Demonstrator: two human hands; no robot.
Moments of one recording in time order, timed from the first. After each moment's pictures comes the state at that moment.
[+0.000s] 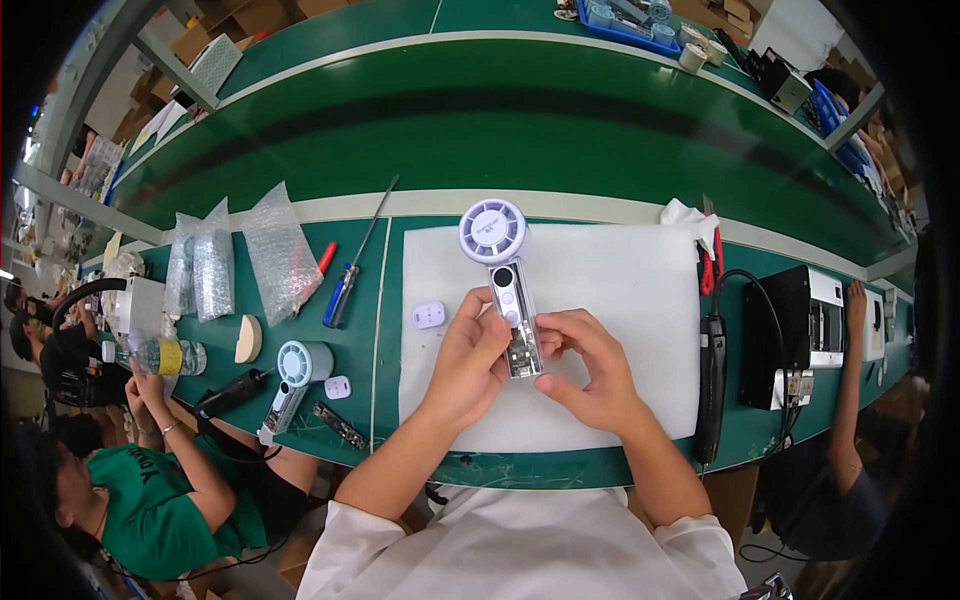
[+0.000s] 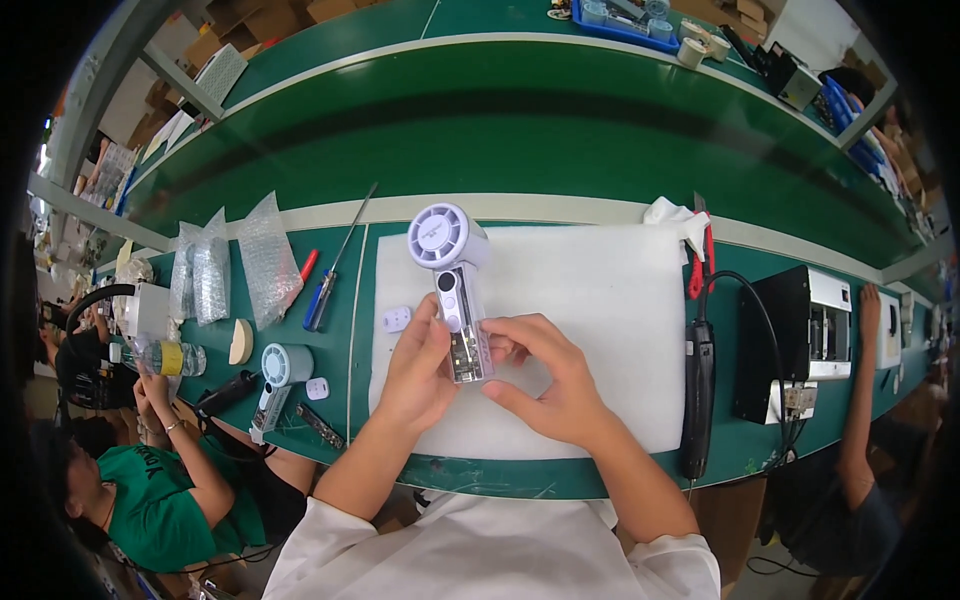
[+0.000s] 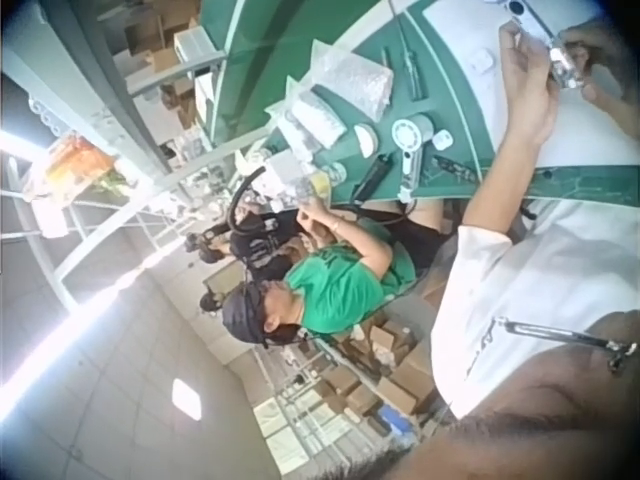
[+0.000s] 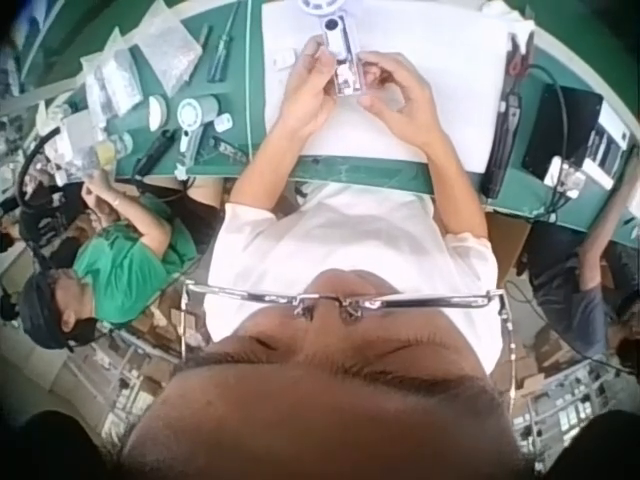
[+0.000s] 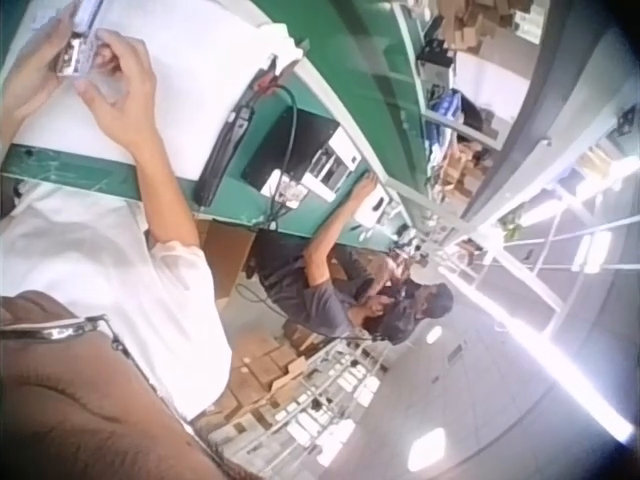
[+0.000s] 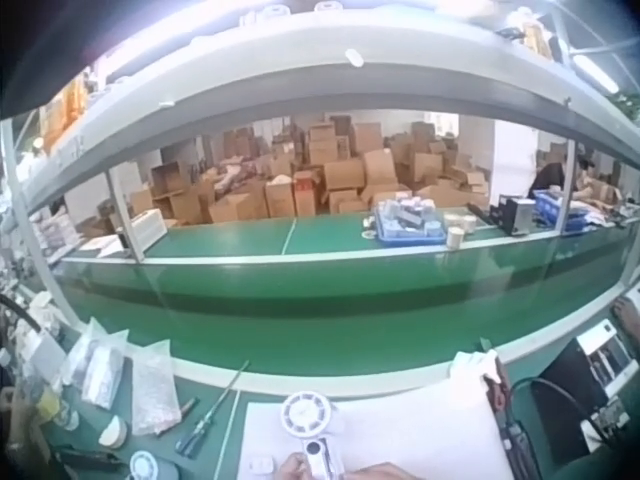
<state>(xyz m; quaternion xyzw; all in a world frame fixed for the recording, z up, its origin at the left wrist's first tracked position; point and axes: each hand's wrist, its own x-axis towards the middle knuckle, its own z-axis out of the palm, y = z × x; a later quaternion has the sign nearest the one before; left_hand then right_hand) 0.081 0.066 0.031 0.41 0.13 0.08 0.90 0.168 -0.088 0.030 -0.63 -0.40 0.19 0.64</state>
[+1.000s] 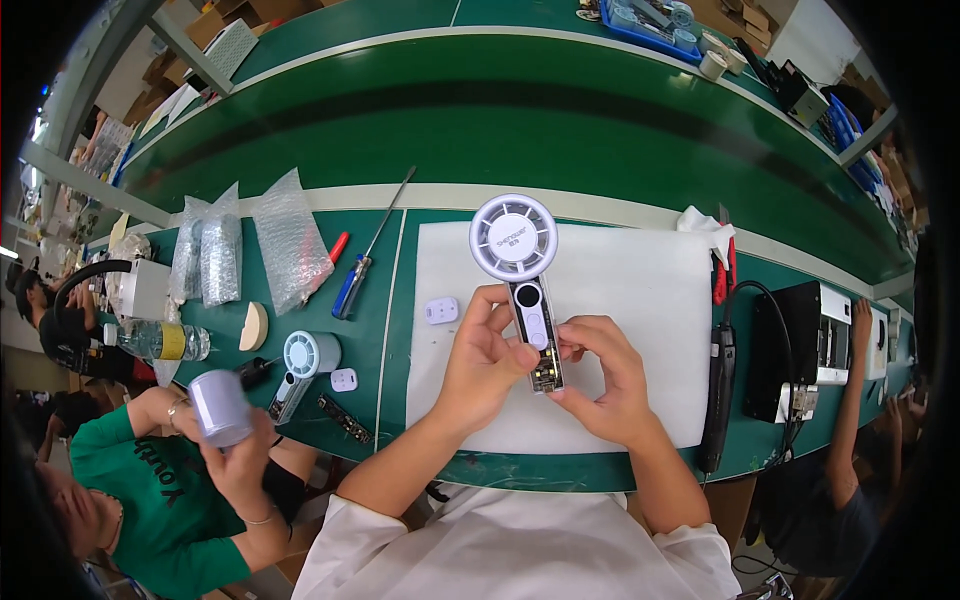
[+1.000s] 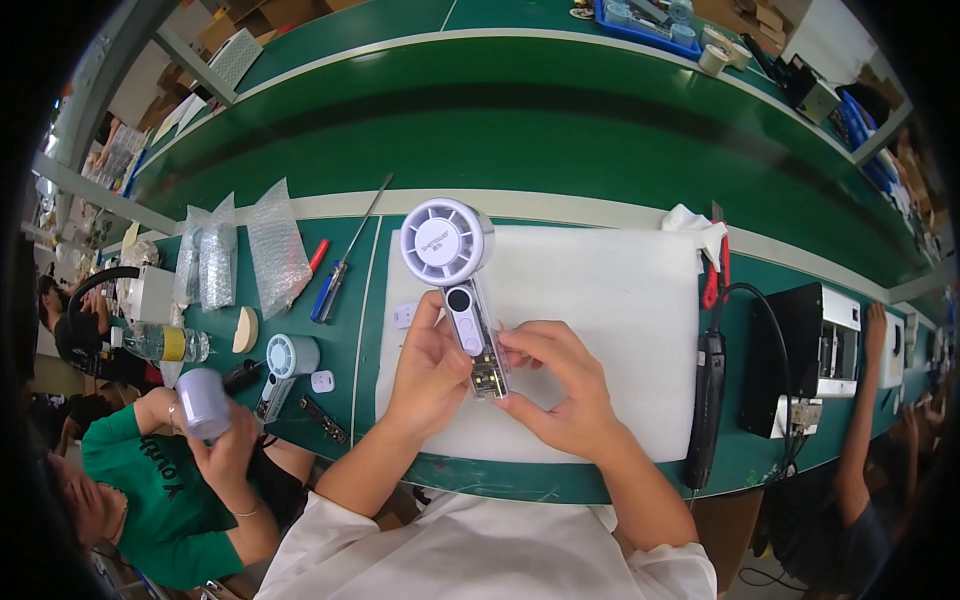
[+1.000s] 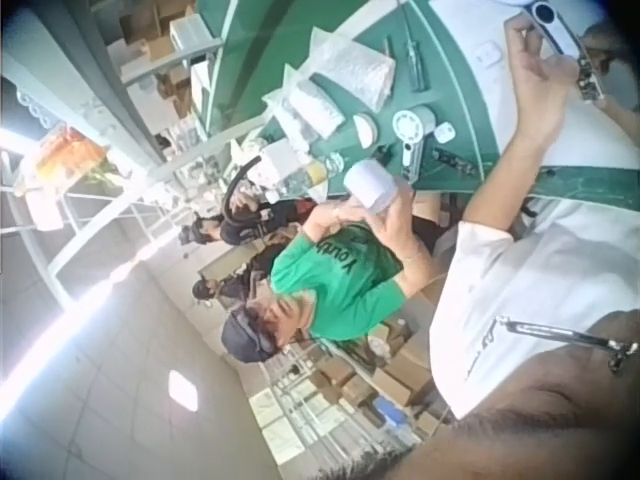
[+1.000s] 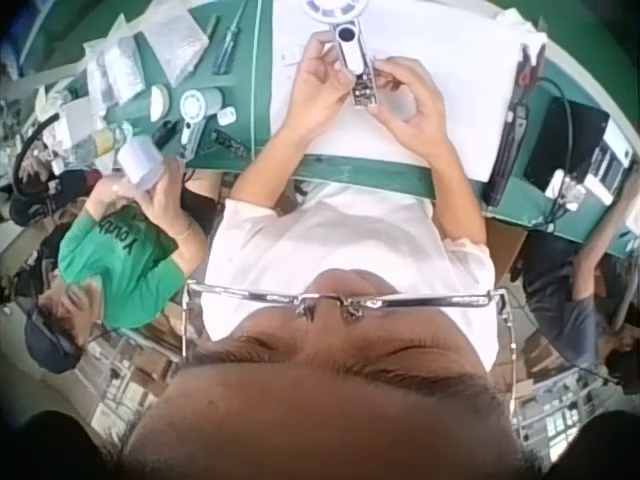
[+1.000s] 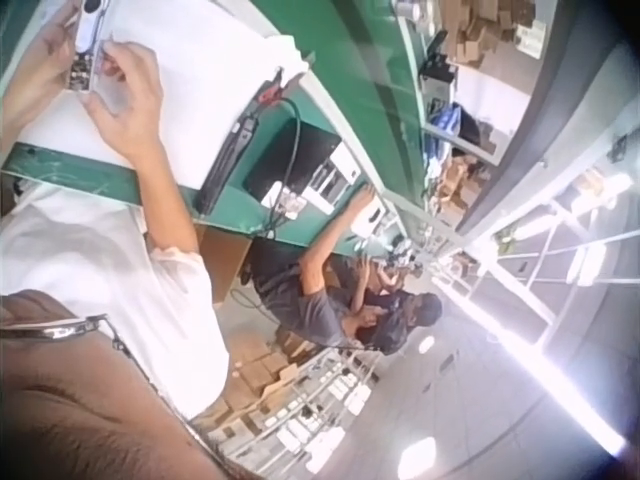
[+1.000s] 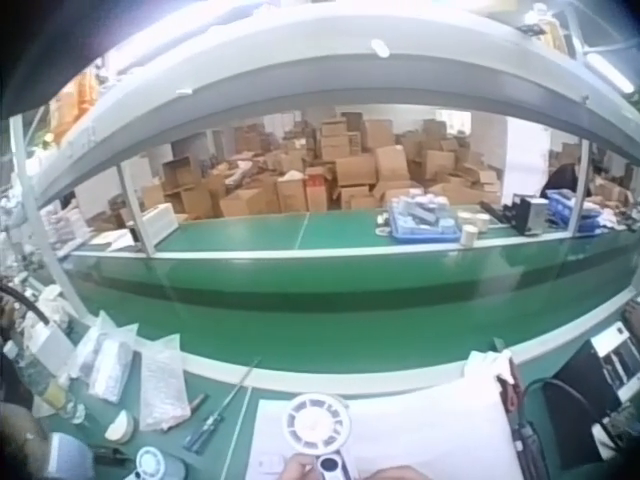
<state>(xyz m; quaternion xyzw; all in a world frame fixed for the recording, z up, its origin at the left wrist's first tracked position) 0.079 0.065 0.023 0.43 0.08 0.13 0.89 0.165 -0.090 0.034 -0.65 -0.43 0.13 0.61</state>
